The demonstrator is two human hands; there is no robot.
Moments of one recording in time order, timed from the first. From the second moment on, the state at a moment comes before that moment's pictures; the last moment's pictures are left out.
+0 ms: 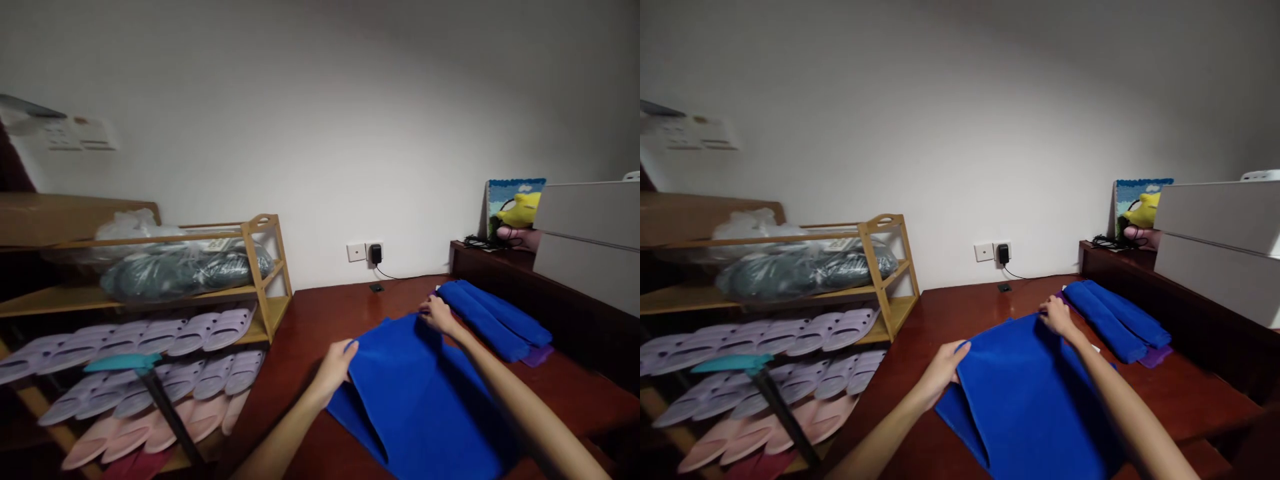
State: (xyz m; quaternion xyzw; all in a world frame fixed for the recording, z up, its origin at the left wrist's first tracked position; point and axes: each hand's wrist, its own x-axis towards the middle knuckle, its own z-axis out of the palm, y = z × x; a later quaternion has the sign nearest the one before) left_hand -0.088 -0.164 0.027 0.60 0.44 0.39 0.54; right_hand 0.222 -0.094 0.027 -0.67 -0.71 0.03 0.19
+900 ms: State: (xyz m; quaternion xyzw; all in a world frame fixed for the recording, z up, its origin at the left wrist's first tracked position) left_hand -0.126 -0.074 -0.007 0.90 0.42 0.07 0.10; right_hand 0.219 -0.241 -0.085 -0.78 -0.61 -0.02 0.12
